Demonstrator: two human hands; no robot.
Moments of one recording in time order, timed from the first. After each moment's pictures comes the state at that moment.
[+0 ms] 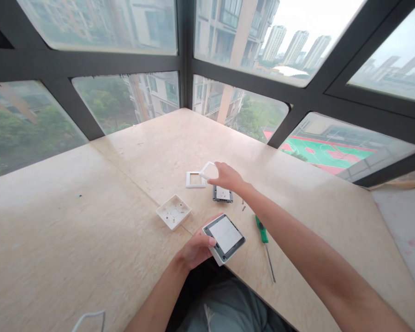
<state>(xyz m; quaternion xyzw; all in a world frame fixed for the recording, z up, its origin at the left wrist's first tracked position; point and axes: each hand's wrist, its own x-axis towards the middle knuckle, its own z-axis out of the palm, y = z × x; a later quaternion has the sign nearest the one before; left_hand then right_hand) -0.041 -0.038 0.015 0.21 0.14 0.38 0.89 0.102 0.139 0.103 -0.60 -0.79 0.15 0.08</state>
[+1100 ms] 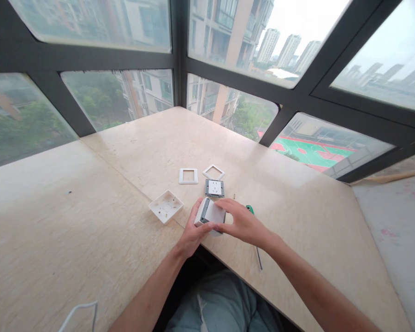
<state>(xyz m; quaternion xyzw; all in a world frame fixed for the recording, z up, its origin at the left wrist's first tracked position) -0.025 -0.038 0.027 0.24 0.29 0.50 0.78 0.146 -0.018 0.116 -0.48 -0.81 0.28 0.20</state>
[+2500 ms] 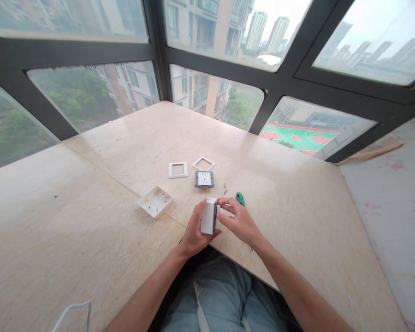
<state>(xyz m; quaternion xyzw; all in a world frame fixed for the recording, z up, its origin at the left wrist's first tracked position) -0.004 -0.058 -0.006 0.56 0.35 0.51 0.55 0.162 -0.057 0.076 -0.58 -0.54 0.47 0.39</state>
